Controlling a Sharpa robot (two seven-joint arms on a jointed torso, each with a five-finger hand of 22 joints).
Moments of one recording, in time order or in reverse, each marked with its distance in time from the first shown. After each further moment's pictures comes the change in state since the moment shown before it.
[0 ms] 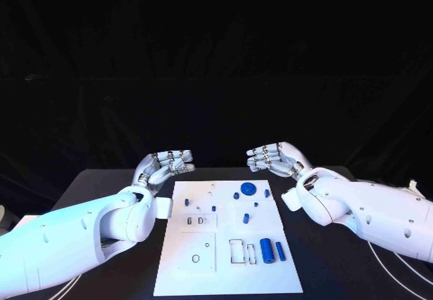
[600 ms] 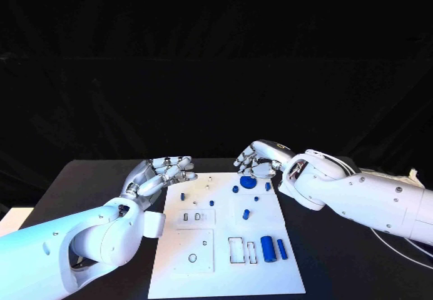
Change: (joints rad) left arm 0.013 -0.102 0.007 0.219 0.002 0.068 -0.025; left_hand 0.001 -0.001 0.012 -0.012 0.000 0.033 -0.009 -0.030 -0.004 0.051 -0.016 -0.036 0.000 0.043 -0.015 -0.030 0.014 0.000 0.047 -0.016 0.004 -0.017; right arm 0.077 0.018 0.014 -0.003 -0.775 0.083 -0.256; right_hand -0.008 -0.076 0.092 -0.040 -0.054 0.197 -0.072 -0.023 0.005 0.242 -0.094 -0.030 0.004 0.364 -0.130 0.165 0.133 0.015 0.356 -0.156 0.268 0.116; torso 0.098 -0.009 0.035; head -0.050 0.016
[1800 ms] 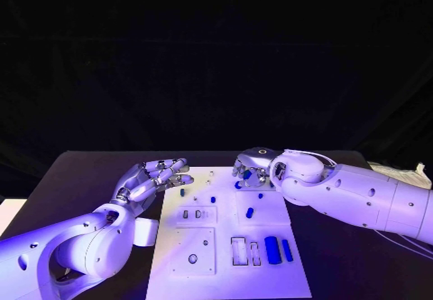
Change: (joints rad) left arm 0.016 -0.027 0.007 0.065 0.012 0.011 -0.021; left_hand -0.004 -0.004 0.000 0.000 0.000 0.000 0.000 -0.010 0.000 -0.004 0.003 -0.012 0.000 -0.004 0.004 -0.011 0.000 0.000 0.000 0.000 -0.008 -0.006; right arm 0.021 0.055 0.001 -0.057 -0.337 0.232 -0.158; right_hand -0.005 -0.117 0.153 0.163 -0.042 -0.015 -0.007 -0.002 0.000 -0.081 0.006 -0.001 -0.001 0.017 -0.007 0.811 0.647 -0.047 0.091 -0.003 0.680 0.670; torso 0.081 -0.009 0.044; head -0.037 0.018
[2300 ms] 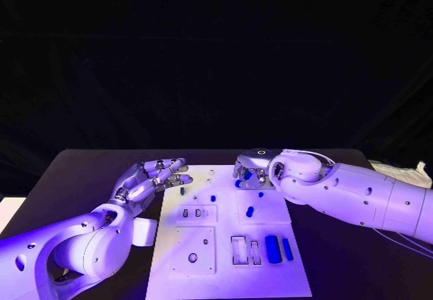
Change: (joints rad) left arm 0.000 -0.002 0.000 0.001 0.001 0.002 -0.003; left_hand 0.000 0.000 0.000 0.000 0.000 0.000 0.000 0.000 0.000 0.000 0.000 -0.005 0.000 0.000 0.000 -0.004 0.000 0.000 0.000 0.000 0.000 -0.002; right arm -0.002 0.005 0.000 -0.017 -0.012 0.033 0.001; right_hand 0.010 -0.003 0.020 0.020 0.000 0.000 0.000 0.000 0.002 0.000 0.000 0.000 0.000 0.000 0.000 0.062 0.065 -0.007 0.004 0.004 0.055 0.071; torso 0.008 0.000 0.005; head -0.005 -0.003
